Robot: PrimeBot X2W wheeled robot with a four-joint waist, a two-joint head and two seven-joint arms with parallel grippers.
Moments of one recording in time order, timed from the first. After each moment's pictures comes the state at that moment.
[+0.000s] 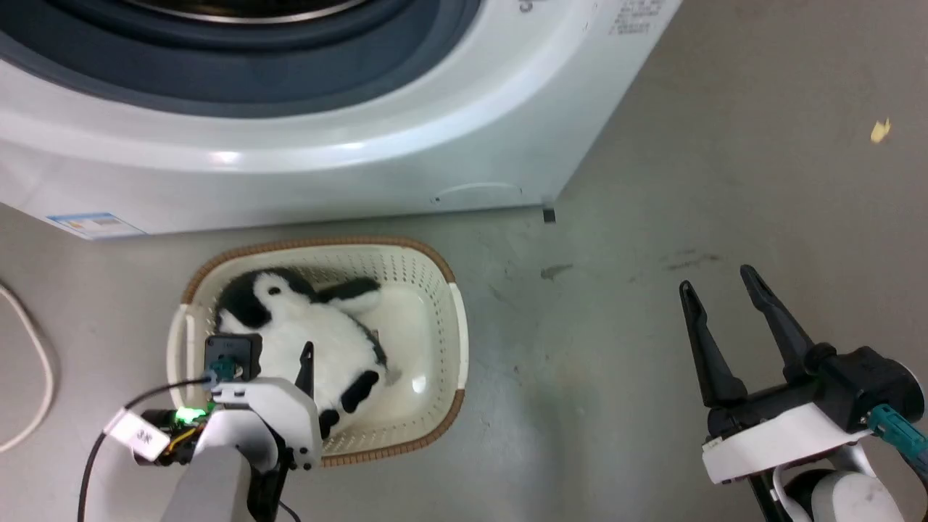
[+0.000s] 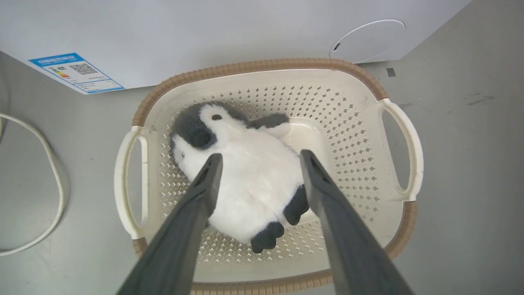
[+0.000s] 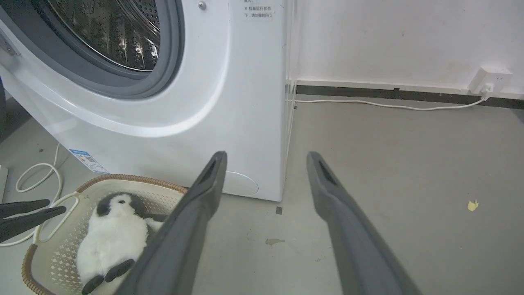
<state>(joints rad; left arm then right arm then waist) -0.36 0.14 -0.06 0.60 -0.16 -0.02 0.00 -0.11 -0.05 0.03 -0.06 0.09 0.13 -0.13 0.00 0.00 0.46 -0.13</state>
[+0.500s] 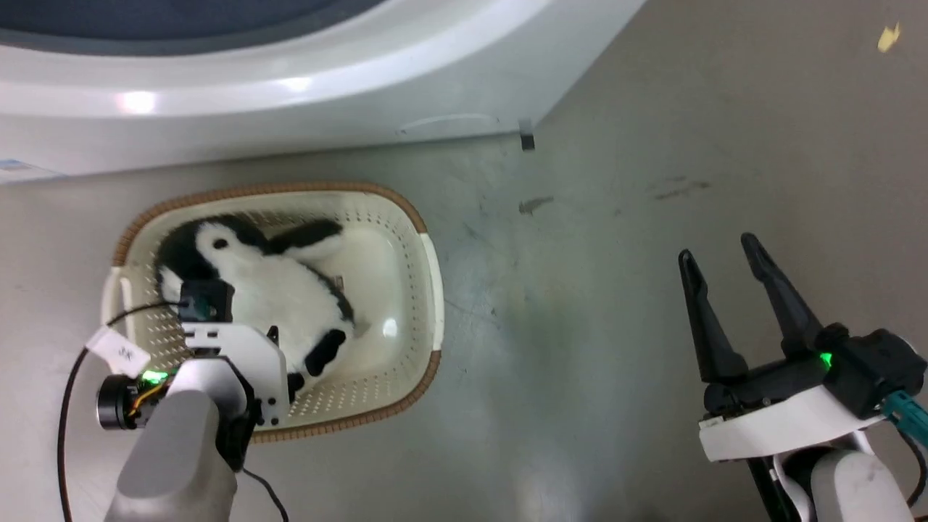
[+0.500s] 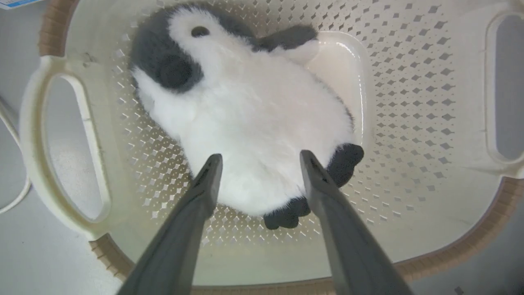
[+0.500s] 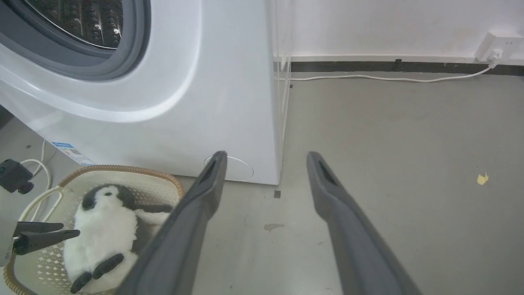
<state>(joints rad) -0.54 0.21 -0.09 0.80 -0.20 0.01 0.19 -0.16 -0.05 0.05 -0.08 0.14 0.13 -0.16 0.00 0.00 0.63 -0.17</state>
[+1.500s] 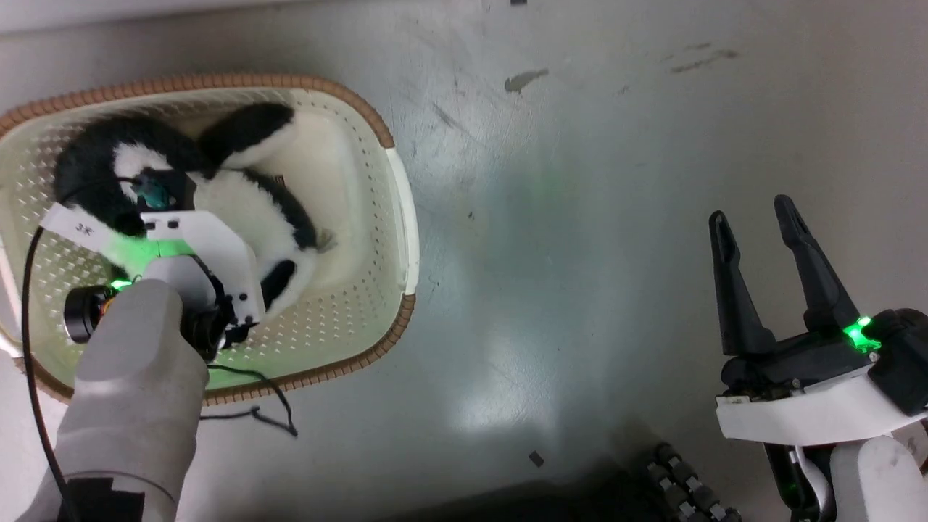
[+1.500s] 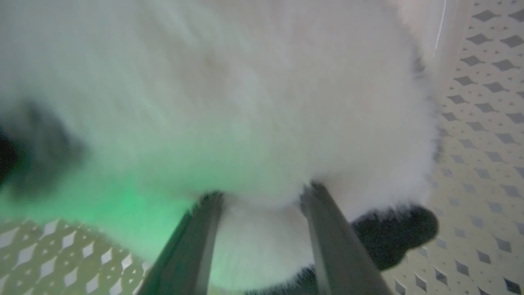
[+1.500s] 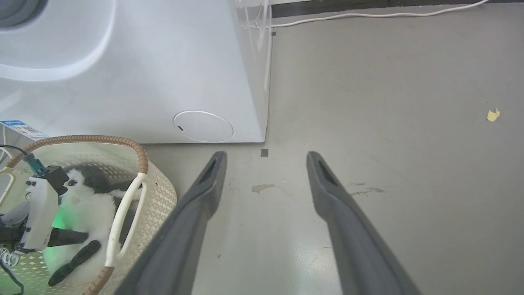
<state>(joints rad) -0.87 0.24 -0.14 1.09 -0.33 -0.01 0.32 -0.19 -0.05 0.04 -0.13 0.21 0.13 -0.22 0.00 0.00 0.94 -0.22</state>
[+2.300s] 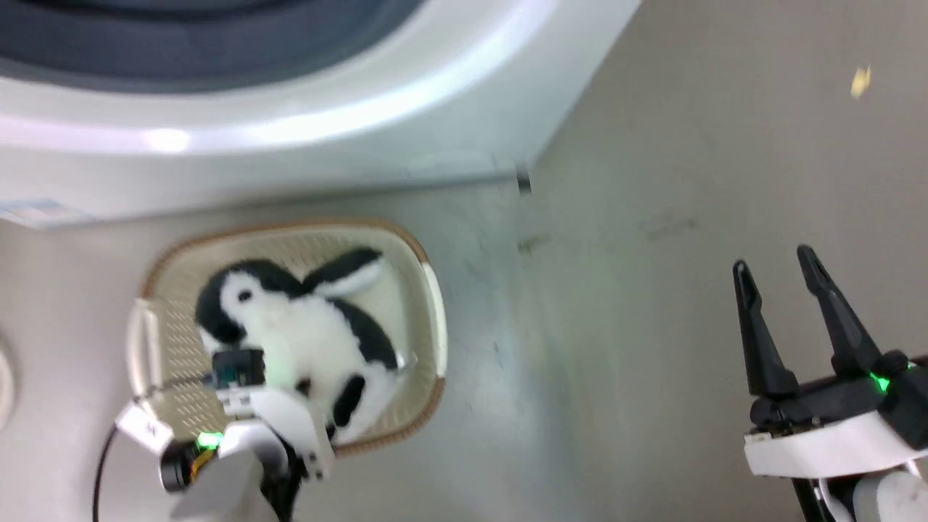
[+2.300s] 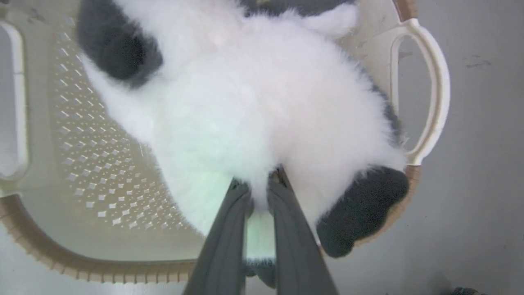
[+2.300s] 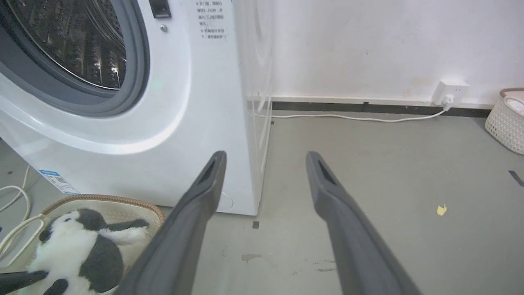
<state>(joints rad) -0.65 0.13 -0.19 1.28 -0.42 -0.10 -0.18 -0.11 -0.12 0.00 -0.09 0.16 0.13 -0.26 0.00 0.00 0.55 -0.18</state>
